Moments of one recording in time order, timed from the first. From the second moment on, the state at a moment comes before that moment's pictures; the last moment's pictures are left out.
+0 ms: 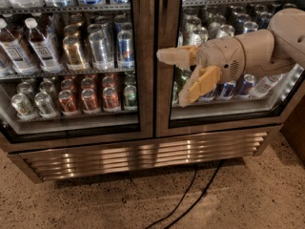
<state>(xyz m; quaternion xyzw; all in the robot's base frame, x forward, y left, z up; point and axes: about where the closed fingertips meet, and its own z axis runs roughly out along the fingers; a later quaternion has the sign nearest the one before) 0.476 -0.036 0.968 -0.55 0.52 0.53 0.39</state>
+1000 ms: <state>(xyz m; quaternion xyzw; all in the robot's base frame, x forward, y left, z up) 0.457 -0.016 1.044 -0.59 0.49 0.50 0.40</state>
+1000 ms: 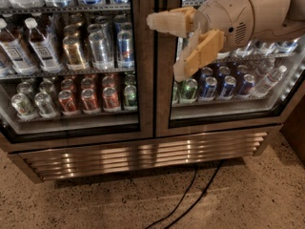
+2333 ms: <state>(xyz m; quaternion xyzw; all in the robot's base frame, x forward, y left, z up) 0.456 -0.010 1.050 -0.56 0.43 0.57 0.41</state>
